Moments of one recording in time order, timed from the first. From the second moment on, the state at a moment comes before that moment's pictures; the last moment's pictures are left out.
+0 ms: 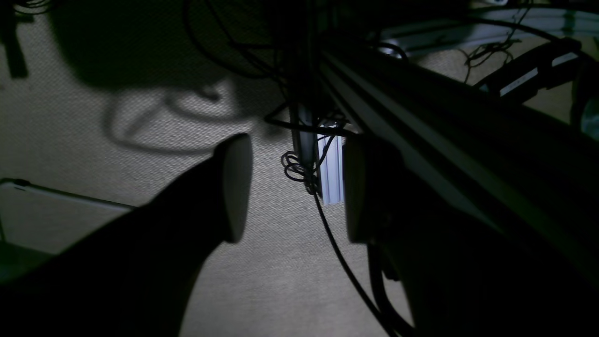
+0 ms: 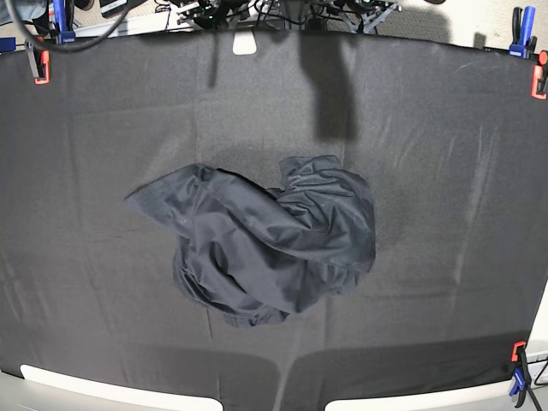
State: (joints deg) left arm 5.5 2.4 10.7 13.1 -4.6 -9.8 0.9; right arm -4.0 3.7 -27.9 16.6 15.3 11.9 -1.1
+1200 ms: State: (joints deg) left arm 6.3 2.5 10.6 13.4 4.8 -10.0 -0.2; right arm -4.0 4.0 -27.9 16.6 15.3 11.9 -1.1
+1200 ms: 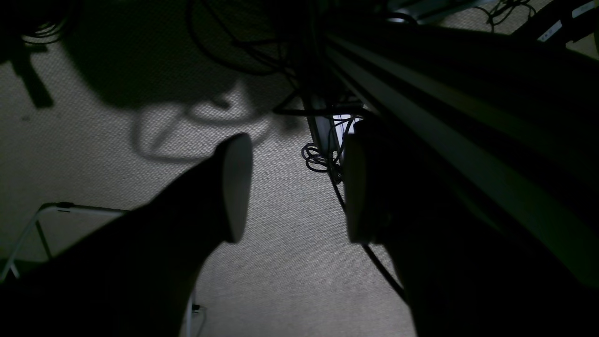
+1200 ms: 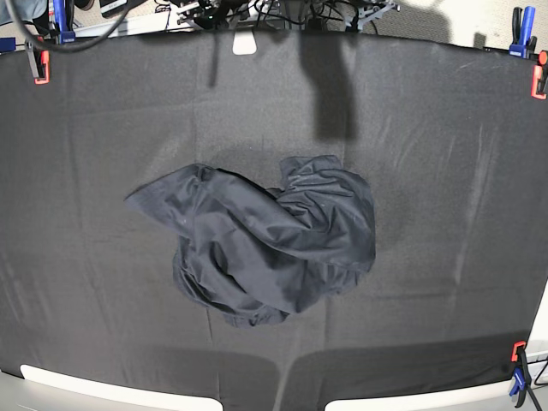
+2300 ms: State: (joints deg) left arm 16.5 -0.2 10.7 24.5 4.6 -9.3 -3.5; right arm -5.4 6.2 -27.9 17.6 15.3 11.9 -2.0
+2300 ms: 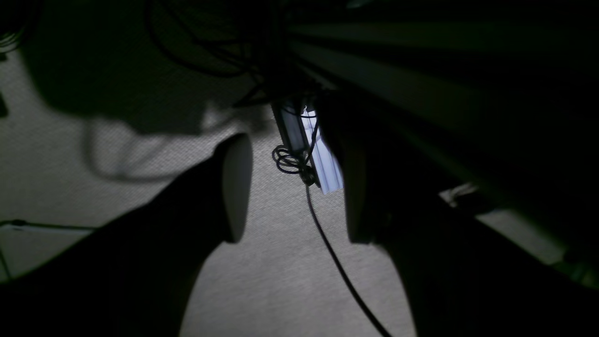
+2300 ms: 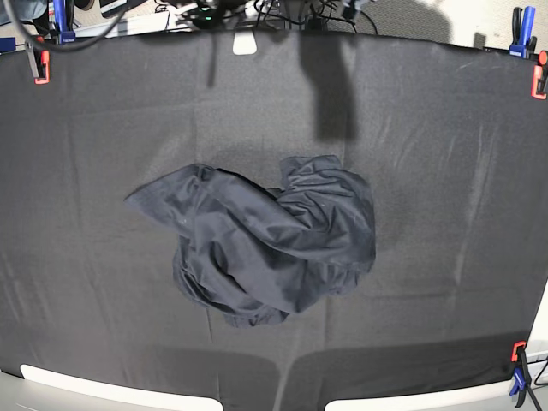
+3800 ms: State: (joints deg) left arm 39.0 -11.1 -4.3 51.3 -11.2 -15.9 1.1; right arm -51.8 28.9 -22.7 60.8 26.3 2.7 -5.5
